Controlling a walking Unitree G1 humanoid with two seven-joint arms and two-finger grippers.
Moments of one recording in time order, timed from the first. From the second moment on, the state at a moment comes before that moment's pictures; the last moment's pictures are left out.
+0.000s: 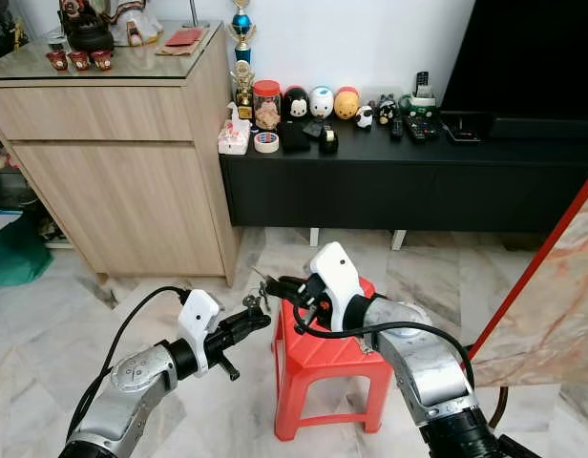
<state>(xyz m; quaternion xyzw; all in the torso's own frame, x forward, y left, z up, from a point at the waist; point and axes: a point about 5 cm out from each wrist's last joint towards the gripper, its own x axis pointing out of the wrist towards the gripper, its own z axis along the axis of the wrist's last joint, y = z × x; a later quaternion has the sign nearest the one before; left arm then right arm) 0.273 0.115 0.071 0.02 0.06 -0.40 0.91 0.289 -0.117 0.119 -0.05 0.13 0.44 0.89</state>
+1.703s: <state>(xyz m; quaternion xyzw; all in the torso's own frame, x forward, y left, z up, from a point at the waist) 0.263 0.117 0.056 0.05 0.11 -0.41 0.90 0.283 -0.139 0.066 -0.09 0.23 0.41 0.87</state>
